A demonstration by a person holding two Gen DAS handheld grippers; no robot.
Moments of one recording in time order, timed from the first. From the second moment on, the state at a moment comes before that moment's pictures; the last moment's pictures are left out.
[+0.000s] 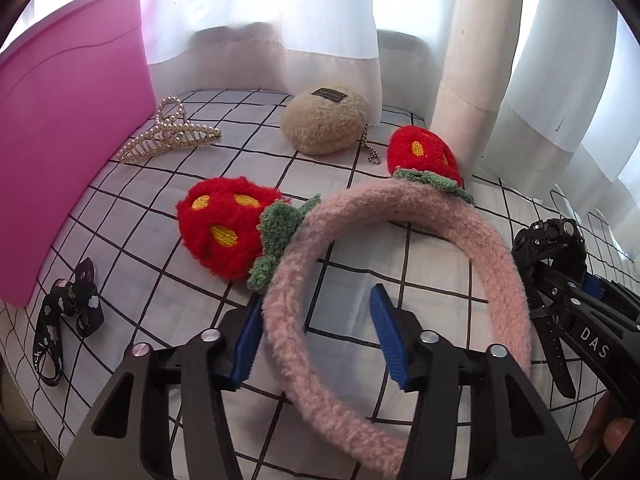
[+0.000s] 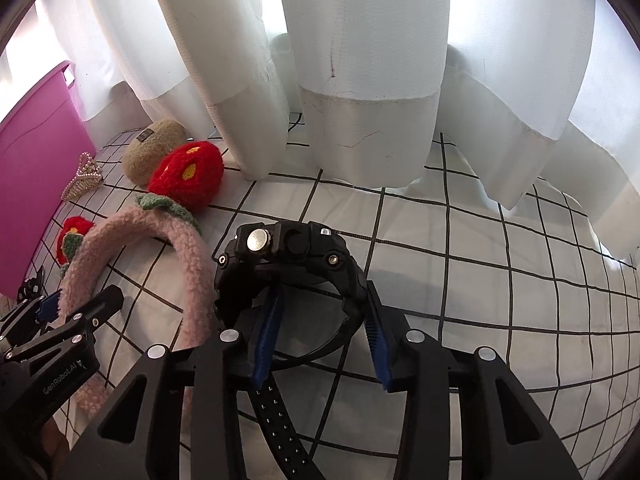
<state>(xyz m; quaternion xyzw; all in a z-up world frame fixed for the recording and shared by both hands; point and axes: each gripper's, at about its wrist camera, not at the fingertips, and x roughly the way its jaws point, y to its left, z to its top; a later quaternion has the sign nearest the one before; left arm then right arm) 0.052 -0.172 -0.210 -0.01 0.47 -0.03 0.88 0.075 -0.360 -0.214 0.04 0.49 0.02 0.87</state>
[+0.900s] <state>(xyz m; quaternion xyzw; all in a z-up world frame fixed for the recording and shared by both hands) 0.035 -0.130 -0.148 -0.04 0.41 -0.03 0.91 0.034 -0.370 -0.171 0.10 0.43 0.03 0.90</state>
